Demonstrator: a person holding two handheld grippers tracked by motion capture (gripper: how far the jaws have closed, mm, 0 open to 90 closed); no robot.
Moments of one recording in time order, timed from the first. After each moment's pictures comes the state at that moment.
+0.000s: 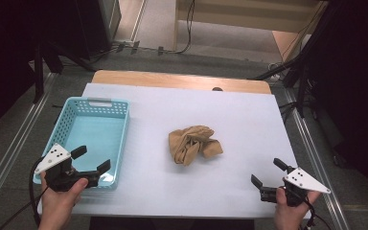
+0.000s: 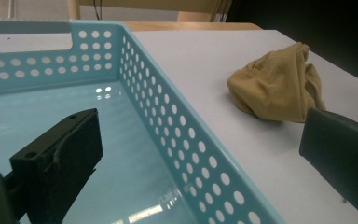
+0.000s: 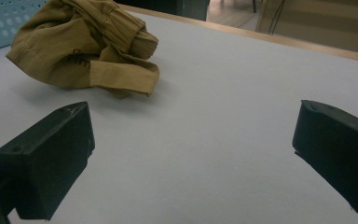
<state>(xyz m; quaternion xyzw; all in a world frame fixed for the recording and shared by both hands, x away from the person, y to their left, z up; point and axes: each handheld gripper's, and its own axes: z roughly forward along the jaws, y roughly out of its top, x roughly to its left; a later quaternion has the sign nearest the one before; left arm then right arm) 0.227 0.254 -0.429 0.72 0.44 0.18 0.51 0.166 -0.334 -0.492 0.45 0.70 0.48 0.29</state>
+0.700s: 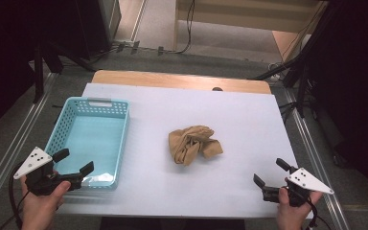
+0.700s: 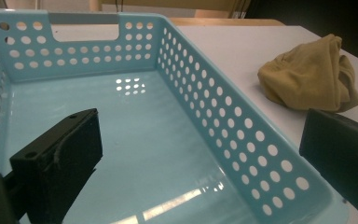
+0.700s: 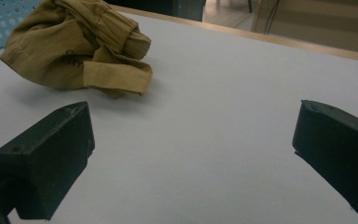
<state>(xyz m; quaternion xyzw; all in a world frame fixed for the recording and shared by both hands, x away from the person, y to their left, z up) 0.223 0.291 -0.435 0.72 0.45 0.20 0.49 0.165 -0.340 -0.492 0.45 0.69 0.48 0.29</state>
